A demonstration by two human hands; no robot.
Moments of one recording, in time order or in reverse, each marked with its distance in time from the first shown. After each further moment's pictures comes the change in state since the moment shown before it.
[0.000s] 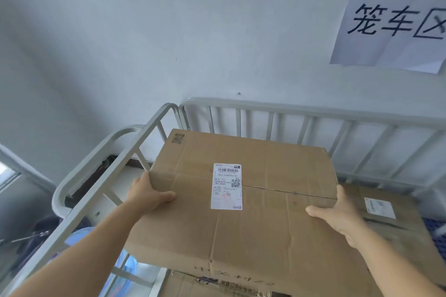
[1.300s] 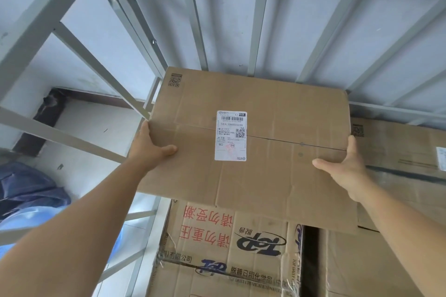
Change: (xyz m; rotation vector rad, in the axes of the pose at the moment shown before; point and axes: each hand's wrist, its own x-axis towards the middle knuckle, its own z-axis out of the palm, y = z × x) left_hand 0.292 -0.054 0.196 -0.077 -0.139 0.007; right_hand 0.262 0.076 0.177 -0.103 0.075 0.192
